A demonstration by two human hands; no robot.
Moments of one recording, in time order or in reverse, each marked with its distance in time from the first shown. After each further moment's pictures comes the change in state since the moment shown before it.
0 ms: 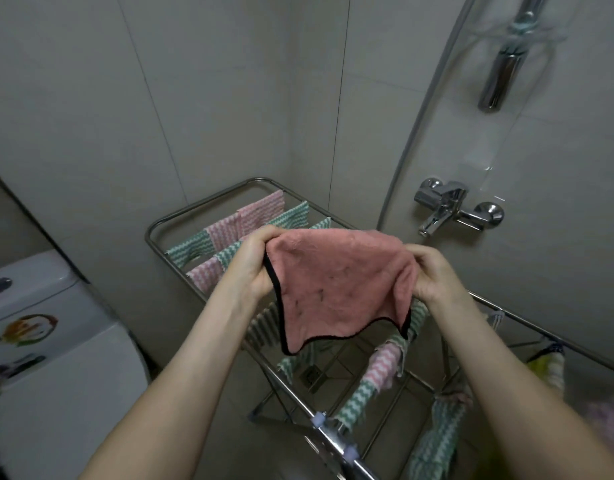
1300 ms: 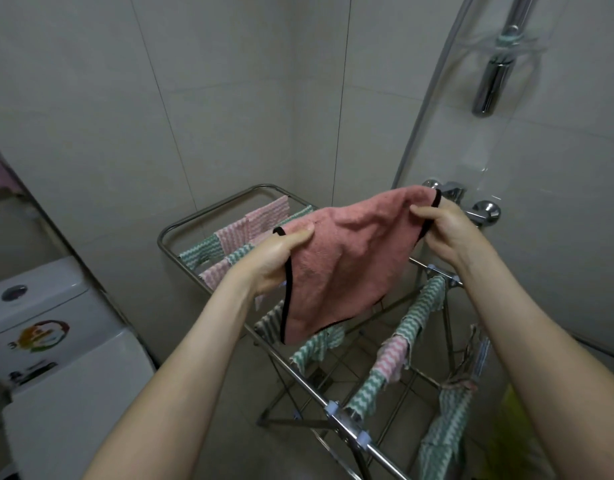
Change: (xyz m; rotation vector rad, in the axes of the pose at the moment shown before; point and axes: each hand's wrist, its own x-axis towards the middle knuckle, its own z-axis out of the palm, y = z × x) left_hand -0.020 0.006 -0.010 0.444 -0.210 0.051; right_hand -0.016 -0.036 0.042 -0.373 0.052 -0.483
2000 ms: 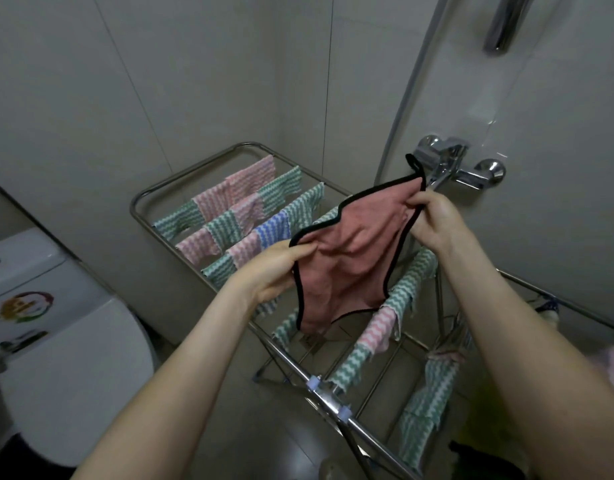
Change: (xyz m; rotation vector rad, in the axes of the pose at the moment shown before) left_hand 0.022 -0.066 0.016 -0.029 -0.002 -0.202; right_hand 0.029 0.051 -0.047 0.182 0.113 0.244
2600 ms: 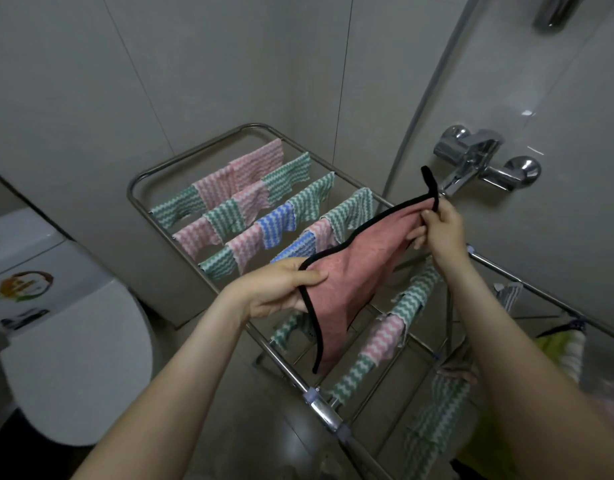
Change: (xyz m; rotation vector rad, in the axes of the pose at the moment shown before) left_hand 0.009 -0.012 -0.014 0.054 -0.152 -0.173; right_hand 0.036 0.046 -0.038 -0.703 0.255 -0.309
